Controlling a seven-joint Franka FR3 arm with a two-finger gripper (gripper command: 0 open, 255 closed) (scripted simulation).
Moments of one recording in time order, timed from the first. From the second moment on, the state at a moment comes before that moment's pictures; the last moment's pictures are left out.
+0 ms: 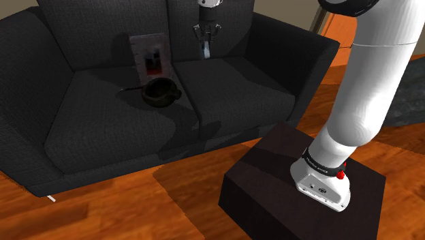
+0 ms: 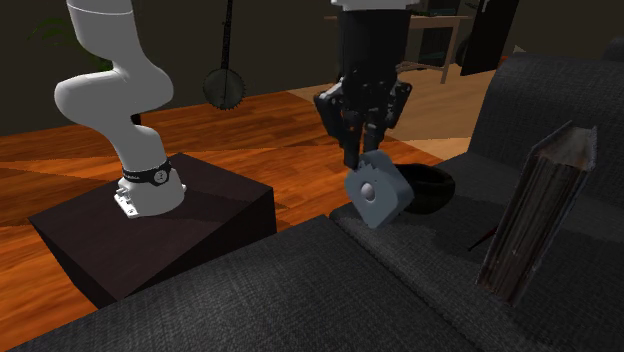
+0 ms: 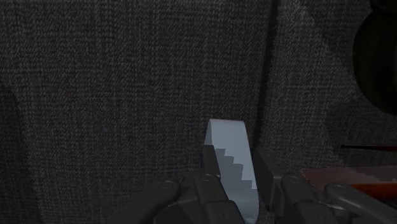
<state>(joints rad) -0.02 0.27 0.00 -1.51 -0.03 1.81 0.41</state>
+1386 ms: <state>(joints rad) 0.29 0.58 0.12 -1.04 -0.11 1.63 0.81</state>
